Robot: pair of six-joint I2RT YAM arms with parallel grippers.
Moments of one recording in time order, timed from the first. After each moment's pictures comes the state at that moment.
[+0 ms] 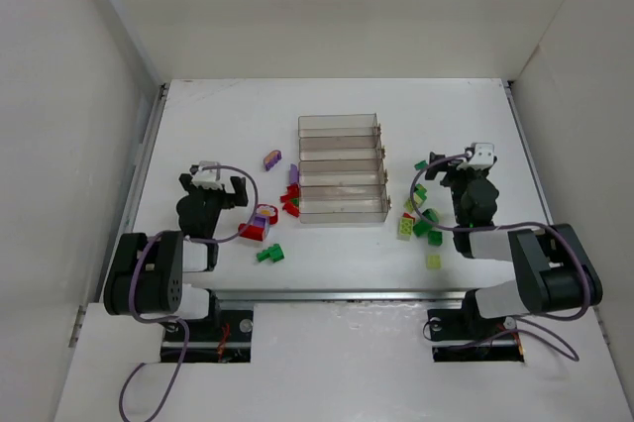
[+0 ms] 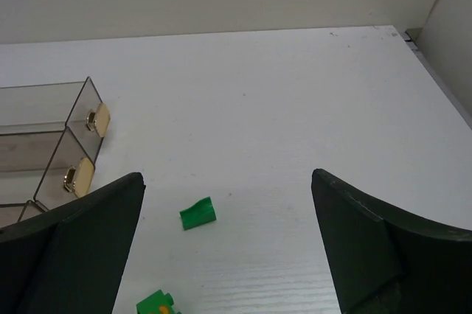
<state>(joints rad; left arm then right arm) 0.02 1.40 0.14 1.16 0.16 -0.04 0.12 1.41 0.28 1.20 0.15 0.04</state>
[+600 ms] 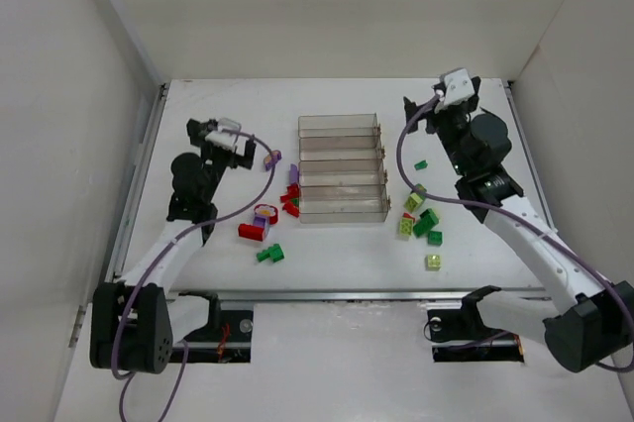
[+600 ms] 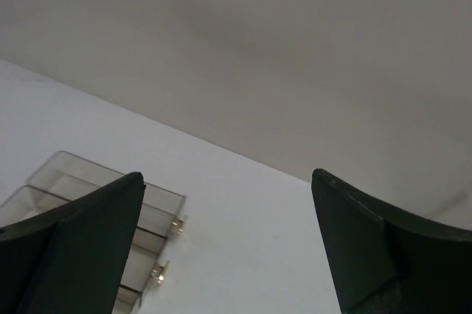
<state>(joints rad) -0.09 1.11 0.46 0.70 0.20 0.22 0.35 1.12 0.94 0.34 0.02 -0.28</state>
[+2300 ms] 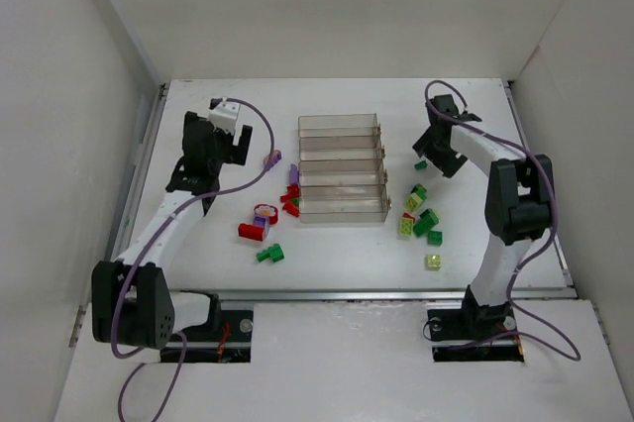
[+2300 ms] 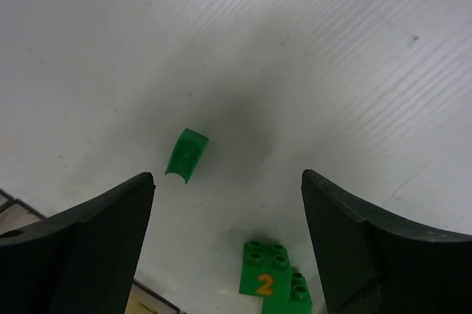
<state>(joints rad) -0.14 1.22 0.81 0.08 -0.13 0.25 0.14 1.88 1.41 -0.68 0.37 0.90</state>
